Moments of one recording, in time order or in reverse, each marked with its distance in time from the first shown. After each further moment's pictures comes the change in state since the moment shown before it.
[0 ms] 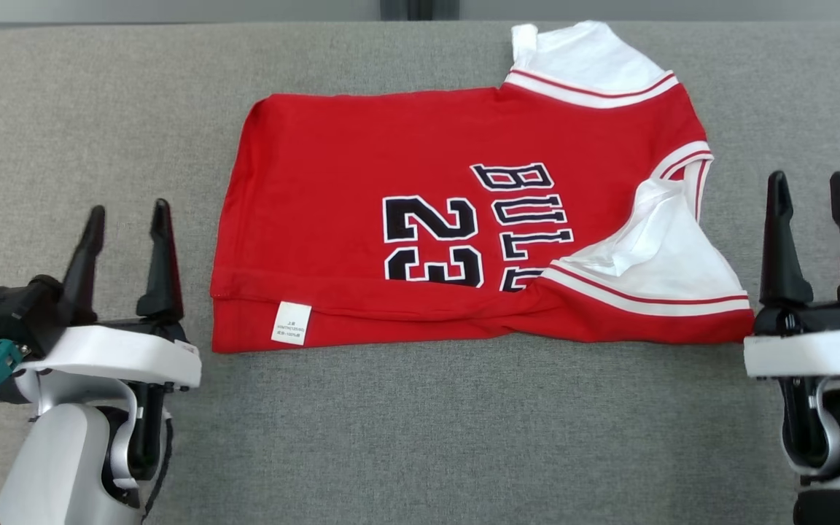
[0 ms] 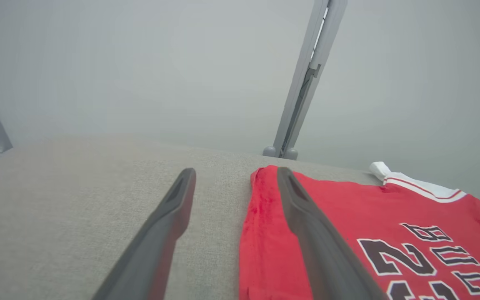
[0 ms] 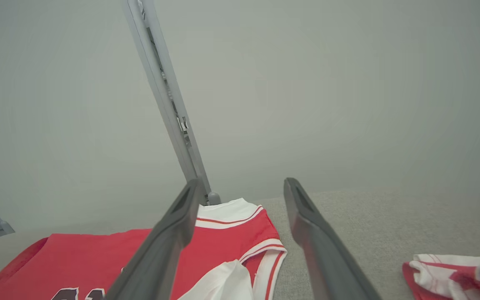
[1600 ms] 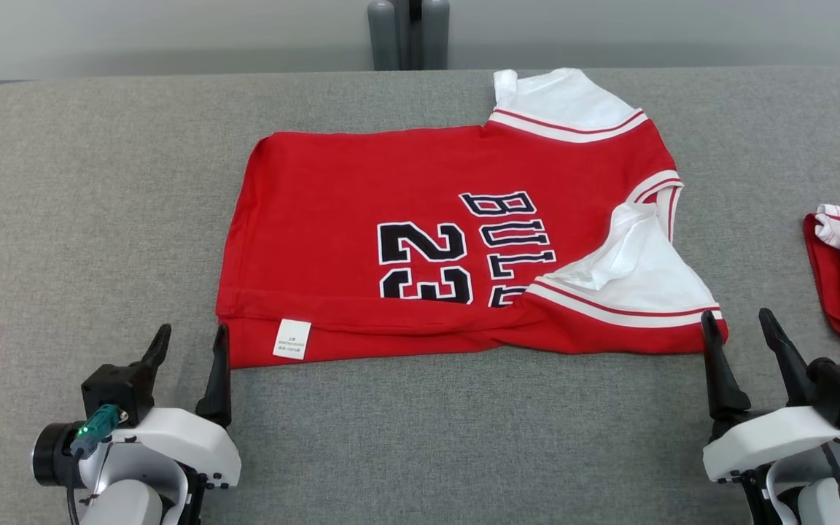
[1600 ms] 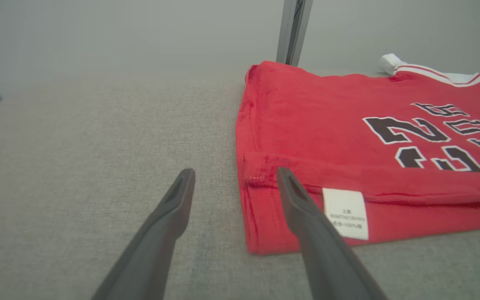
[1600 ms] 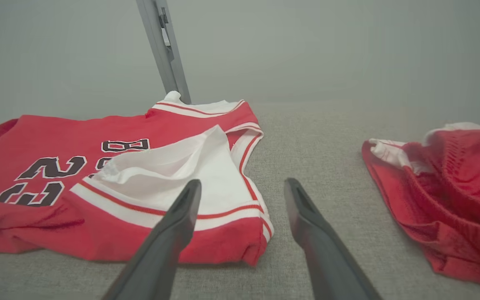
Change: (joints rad) left arm 0.092 -0.016 -0.095 0.225 0.139 0.012 -0.018; right arm 0.189 0.050 -0.004 0.087 -0.195 0.000 0.098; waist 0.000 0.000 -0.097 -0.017
